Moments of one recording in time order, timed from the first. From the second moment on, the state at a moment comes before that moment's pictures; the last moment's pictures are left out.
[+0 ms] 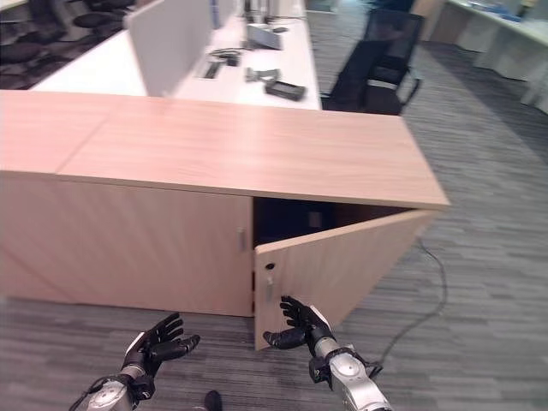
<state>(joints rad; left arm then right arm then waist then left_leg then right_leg) 0.11 0.34 -0.12 0.65 -0.46 -0.11 -0.10 -0.05 -0.31 0.37 0.48 0.34 -0.02 0.08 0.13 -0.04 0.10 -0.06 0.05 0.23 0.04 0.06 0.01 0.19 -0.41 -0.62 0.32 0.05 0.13</state>
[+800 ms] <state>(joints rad) 0.16 0.41 -0.25 0.51 -0.47 -0.08 -0.21 -0.45 -0.44 0.18 1.16 0.48 0.02 0.07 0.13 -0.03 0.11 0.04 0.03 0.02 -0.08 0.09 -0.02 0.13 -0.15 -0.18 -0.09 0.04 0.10</state>
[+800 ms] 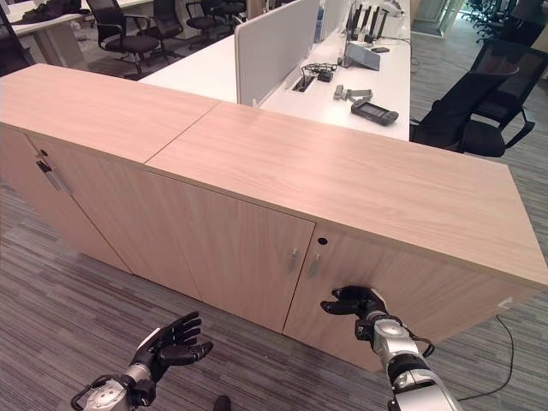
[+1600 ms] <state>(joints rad) 0.22 0.32 -0.18 0.51 -0.42 -0.07 -0.16 0.17 -0.28 0.13 0.60 0.39 -0.06 -0.01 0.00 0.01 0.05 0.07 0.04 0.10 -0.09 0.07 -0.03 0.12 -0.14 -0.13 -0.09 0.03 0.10</state>
